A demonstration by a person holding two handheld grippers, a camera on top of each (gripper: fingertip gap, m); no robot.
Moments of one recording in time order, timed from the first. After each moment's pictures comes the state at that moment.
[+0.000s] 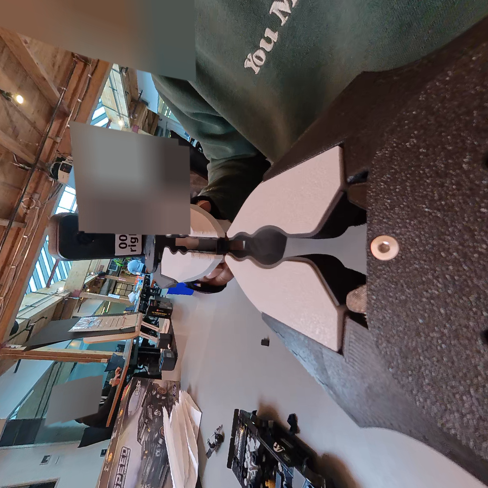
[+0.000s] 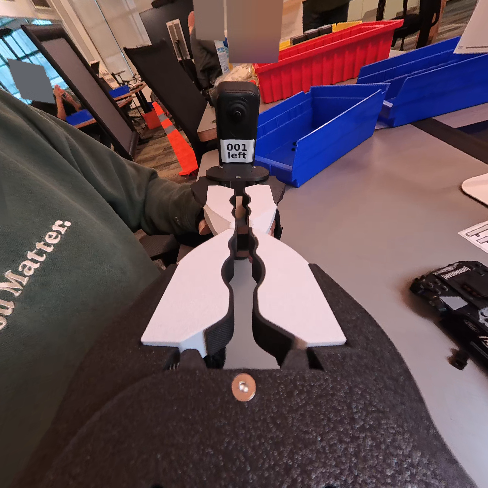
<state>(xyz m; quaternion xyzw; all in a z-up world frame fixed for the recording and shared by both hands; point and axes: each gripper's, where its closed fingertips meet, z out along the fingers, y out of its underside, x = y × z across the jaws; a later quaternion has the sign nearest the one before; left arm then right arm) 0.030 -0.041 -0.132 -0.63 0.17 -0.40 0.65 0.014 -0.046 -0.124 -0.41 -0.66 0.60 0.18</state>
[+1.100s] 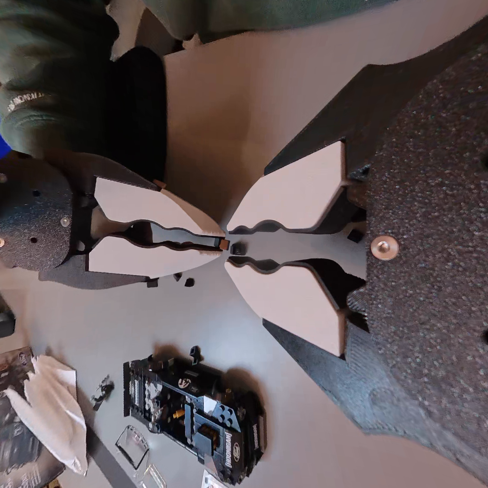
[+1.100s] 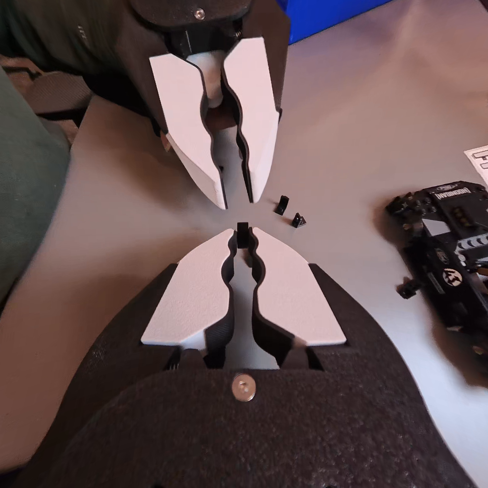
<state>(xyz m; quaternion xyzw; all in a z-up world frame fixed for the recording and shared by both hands) 0.014 -0.012 -0.236 -0.81 0.27 -0.16 0.50 0.015 -0.007 -0.247 -0.37 -0.81 0.42 0.18</state>
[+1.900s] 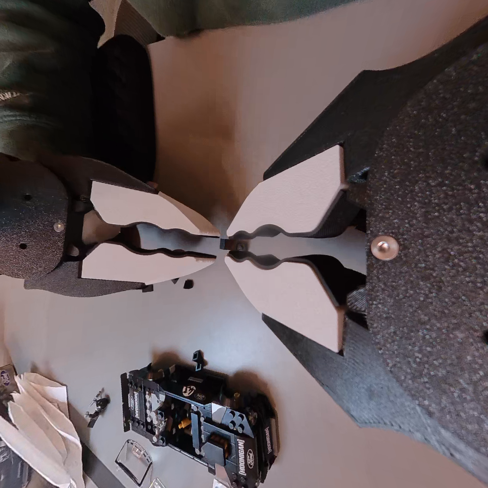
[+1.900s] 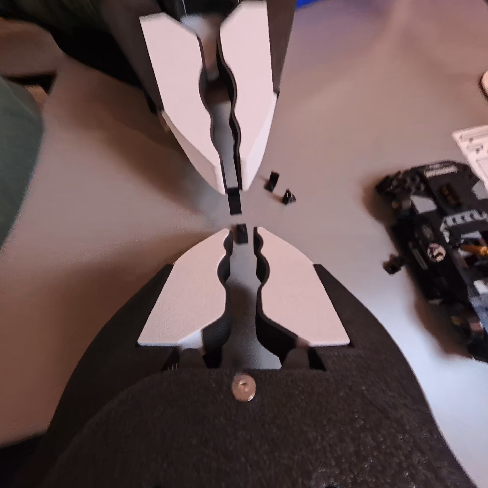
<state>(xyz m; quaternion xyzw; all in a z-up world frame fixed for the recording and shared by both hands) 0.017 -0.004 -0.242 -0.82 0.29 -0.15 0.47 0.022 0.011 -0.262 -0.37 -0.82 0.38 0.19</state>
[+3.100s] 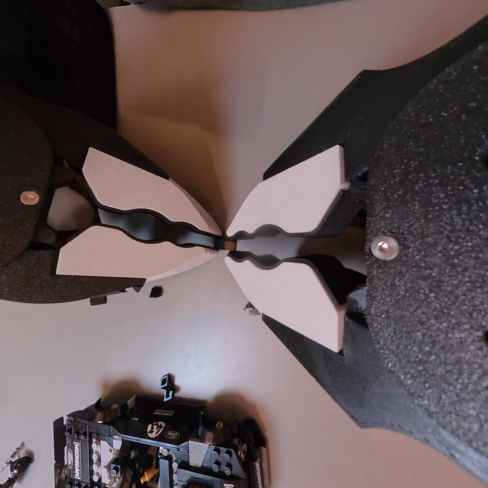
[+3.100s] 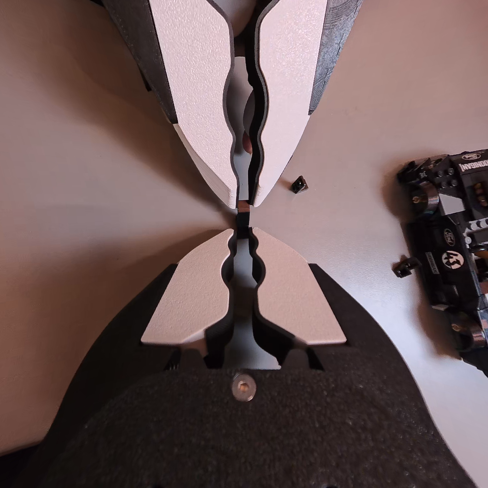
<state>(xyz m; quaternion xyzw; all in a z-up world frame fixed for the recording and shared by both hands) 0.015 0.000 -0.269 -0.86 0.30 -0.14 0.38 0.018 0.006 -0.282 -0.37 -0.86 0.29 0.19</state>
